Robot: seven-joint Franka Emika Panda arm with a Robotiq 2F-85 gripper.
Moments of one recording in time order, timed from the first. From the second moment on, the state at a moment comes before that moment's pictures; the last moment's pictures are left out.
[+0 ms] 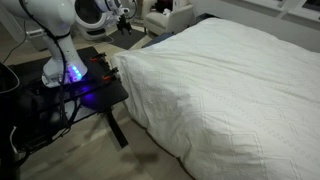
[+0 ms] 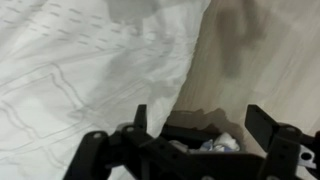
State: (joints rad) arm 0.78 0.68 -0.17 -1.93 -0.38 2.55 0.59
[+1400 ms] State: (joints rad) arm 0.44 0.34 -0.16 -2.02 -0.72 2.29 1.15
